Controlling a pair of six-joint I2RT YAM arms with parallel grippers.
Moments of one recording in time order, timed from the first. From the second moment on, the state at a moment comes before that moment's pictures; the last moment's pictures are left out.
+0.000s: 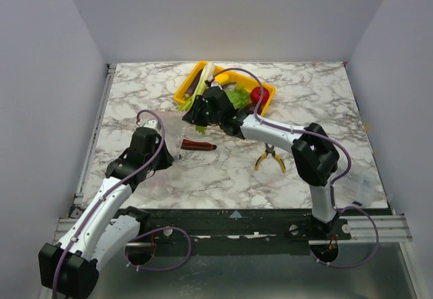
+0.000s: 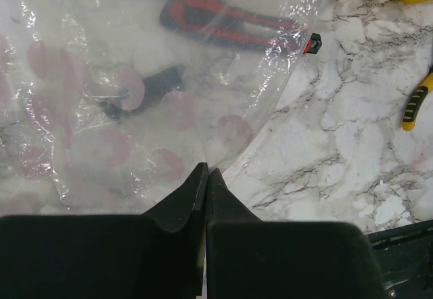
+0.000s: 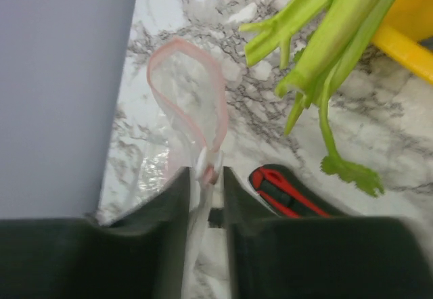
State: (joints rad) left arm -0.35 0.82 0.64 -0.59 0.04 -0.51; right arm 0.84 2.01 1.54 0.01 -0.01 0.84
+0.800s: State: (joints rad) left arm -0.31 0.80 1.27 -1.00 0.01 -0.73; right arm 1.10 1.68 1.15 0.39 0.15 0.42
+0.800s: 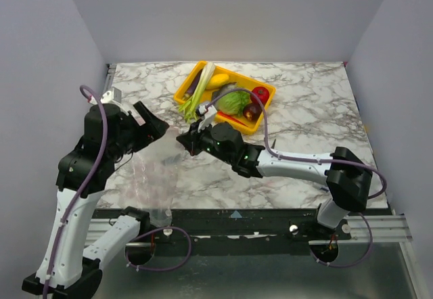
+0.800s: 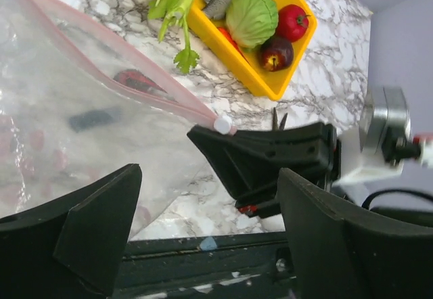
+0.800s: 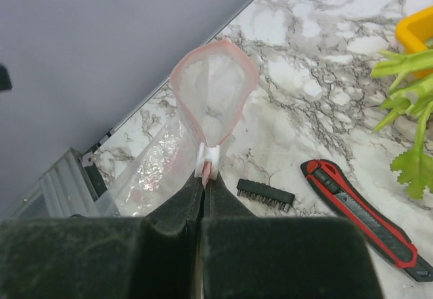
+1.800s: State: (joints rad) left arm -0.01 1.02 1.25 -1.22 0.15 -1.17; right arm 1.27 1.58 1.06 0.53 0.34 0.13
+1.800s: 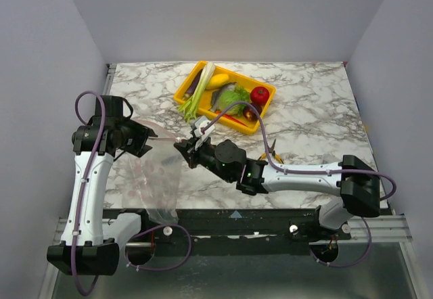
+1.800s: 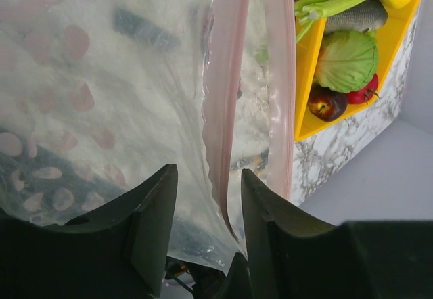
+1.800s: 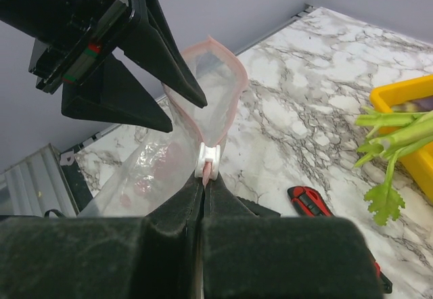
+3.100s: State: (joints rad) left arm -0.13 0.79 0.83 -0.59 0.02 -0.31; right arm 1.06 1.61 1.37 0.00 0.45 0.70
